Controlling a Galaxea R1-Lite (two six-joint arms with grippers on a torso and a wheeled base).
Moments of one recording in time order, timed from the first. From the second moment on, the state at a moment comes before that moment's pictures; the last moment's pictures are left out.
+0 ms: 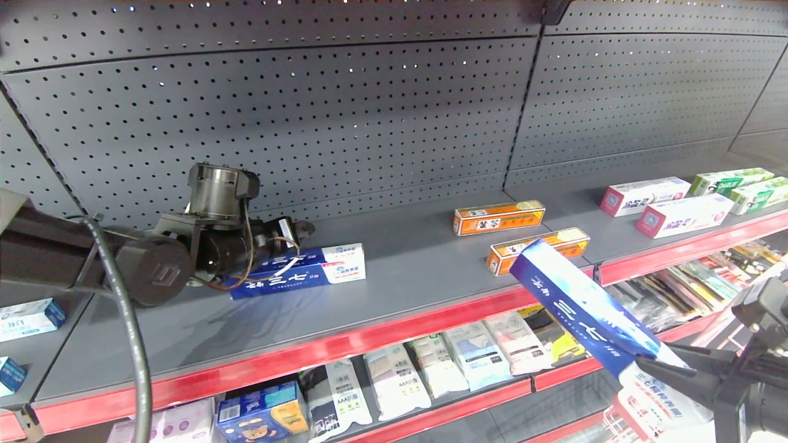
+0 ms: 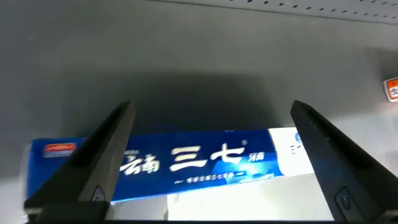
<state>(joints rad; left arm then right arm) -0.33 1.88 -1.00 -0.37 0.17 -0.50 0.17 1.09 -0.30 -0.28 0.27 -0.29</state>
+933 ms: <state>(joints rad) -0.33 1.97 -1.16 -0.19 0.05 -0.28 0.17 1.08 -0.27 -0.28 0.27 -0.29</state>
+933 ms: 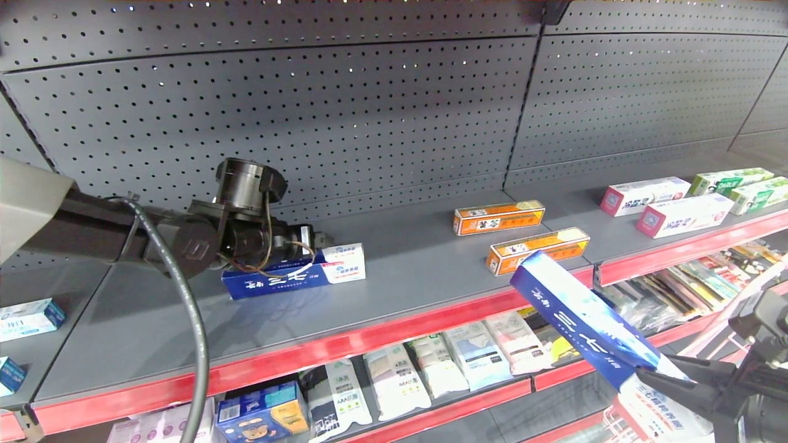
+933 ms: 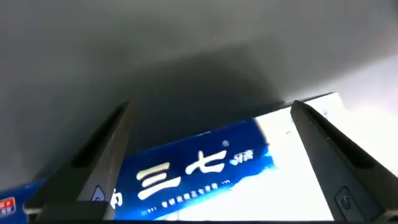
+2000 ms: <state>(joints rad) -0.32 2.02 -1.20 -0.11 0.14 -0.26 0.17 1.08 -0.27 -0.28 0.27 -0.29</state>
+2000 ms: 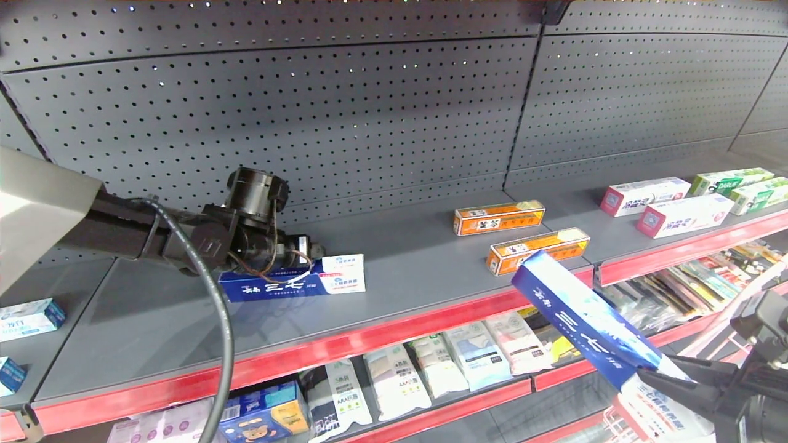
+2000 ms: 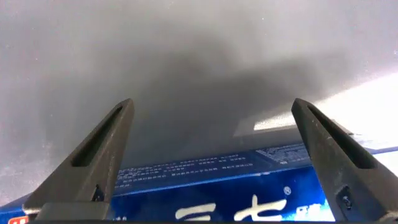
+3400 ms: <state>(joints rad) -0.29 1.95 -1.21 0.09 0.14 -0.26 0.17 1.07 -0.24 -0.28 0.27 -0.29</state>
